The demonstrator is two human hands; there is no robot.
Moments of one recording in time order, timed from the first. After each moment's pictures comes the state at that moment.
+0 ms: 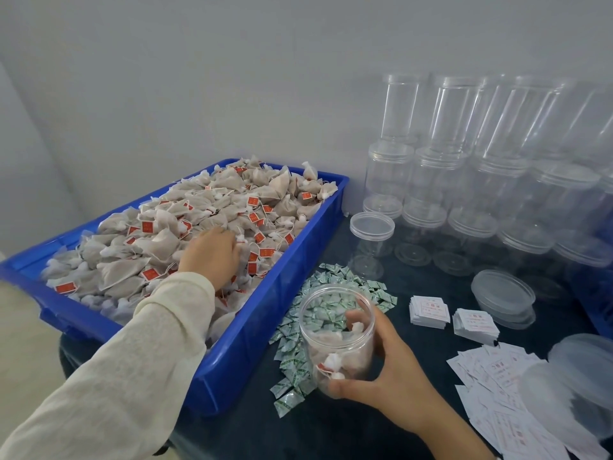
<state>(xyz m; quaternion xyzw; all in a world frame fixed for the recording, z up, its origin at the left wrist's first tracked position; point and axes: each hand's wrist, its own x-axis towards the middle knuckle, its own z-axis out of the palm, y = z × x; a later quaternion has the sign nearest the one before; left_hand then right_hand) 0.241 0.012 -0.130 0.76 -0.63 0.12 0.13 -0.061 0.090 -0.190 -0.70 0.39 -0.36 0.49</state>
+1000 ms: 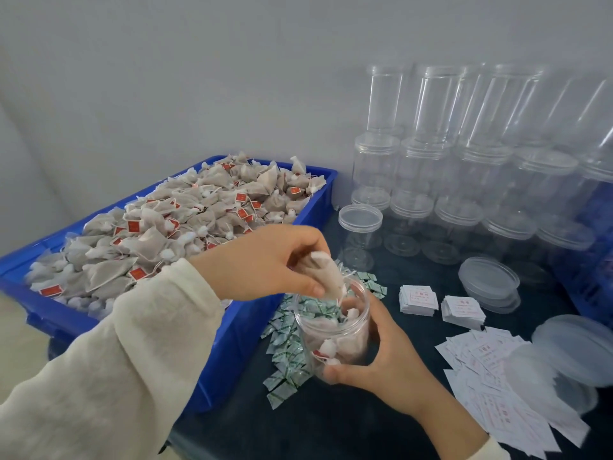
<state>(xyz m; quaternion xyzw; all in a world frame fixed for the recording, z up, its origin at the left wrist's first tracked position) 0.140 0.087 -0.036 0.50 -0.80 -0.28 0.19 -0.068 0.091 -0.180 -0.71 0.38 -0.37 0.47</state>
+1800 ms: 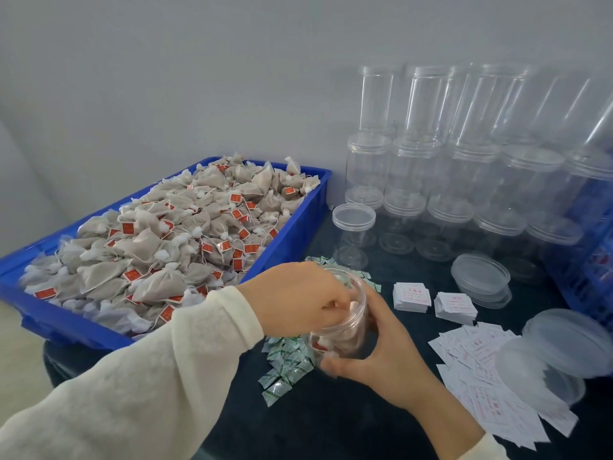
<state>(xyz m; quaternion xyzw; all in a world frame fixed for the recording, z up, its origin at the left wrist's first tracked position) 0.094 0.097 -0.056 0.47 -0.88 -0.07 0.00 -0.072 0.093 -0.175 -0.71 0.38 -0.39 0.45</state>
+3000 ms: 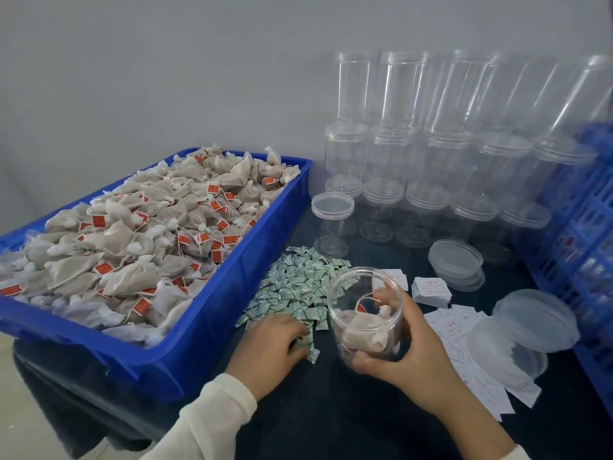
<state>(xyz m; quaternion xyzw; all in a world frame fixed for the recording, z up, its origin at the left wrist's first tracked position) 0.100 0.102 -0.201 0.60 -0.78 -0.10 0.13 -0.134 0.105 -0.202 -0.68 0.44 -0.43 0.39</state>
